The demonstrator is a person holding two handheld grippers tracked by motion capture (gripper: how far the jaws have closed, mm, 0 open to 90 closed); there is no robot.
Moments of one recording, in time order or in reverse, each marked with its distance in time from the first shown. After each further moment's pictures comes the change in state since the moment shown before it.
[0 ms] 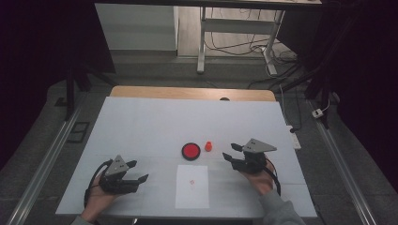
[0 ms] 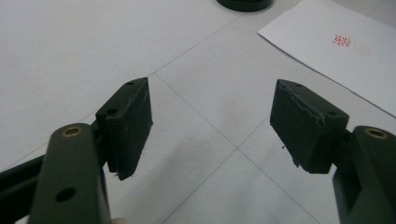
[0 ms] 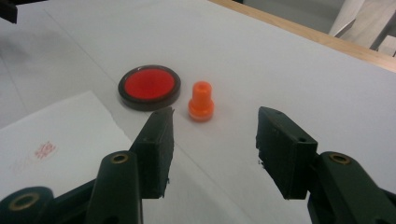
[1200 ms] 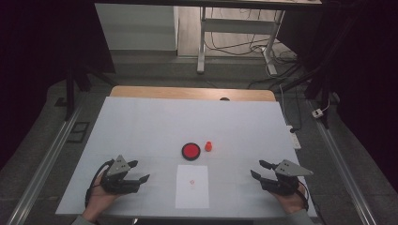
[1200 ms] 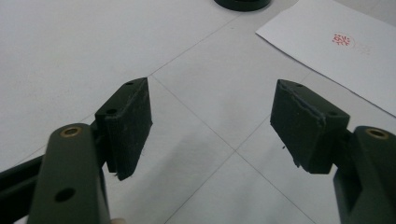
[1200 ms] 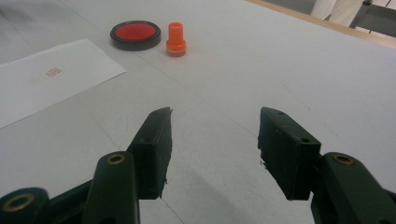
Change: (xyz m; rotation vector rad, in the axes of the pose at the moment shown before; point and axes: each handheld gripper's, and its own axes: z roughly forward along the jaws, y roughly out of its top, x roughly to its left) left arm -0.002 0.002 0.002 0.004 -0.001 0.010; right arm -0.015 -0.056 -0.079 0.008 -0.053 0.002
